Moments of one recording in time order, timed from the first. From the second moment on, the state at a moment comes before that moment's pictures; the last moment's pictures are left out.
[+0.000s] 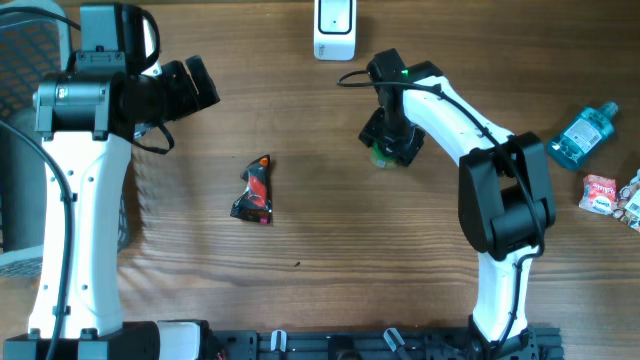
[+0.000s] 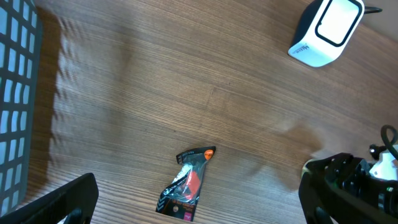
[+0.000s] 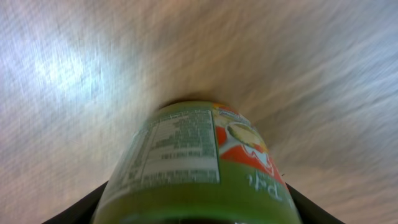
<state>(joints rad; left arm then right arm) -0.02 1.53 1.73 -1.23 0.05 -0.40 0.36 2.16 1.62 -1.05 -0.08 0.93</state>
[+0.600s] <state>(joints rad) -0.02 1.53 1.73 -1.23 0.05 -0.40 0.34 2.17 1.62 -1.24 -1.06 0.71</state>
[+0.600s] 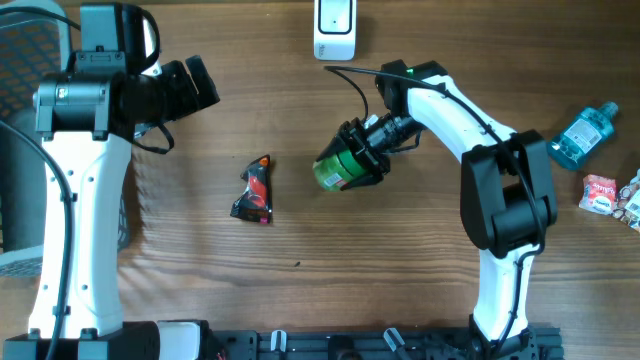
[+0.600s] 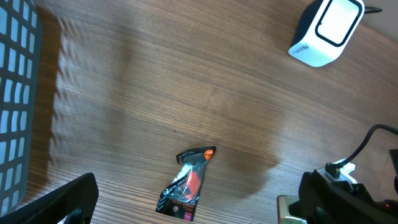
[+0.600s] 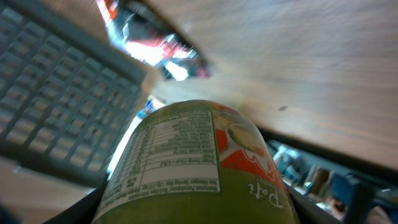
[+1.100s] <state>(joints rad) -0.02 1.53 1.73 -1.23 0.05 -0.40 0.34 2.17 1.62 -1.24 -1.23 0.71</state>
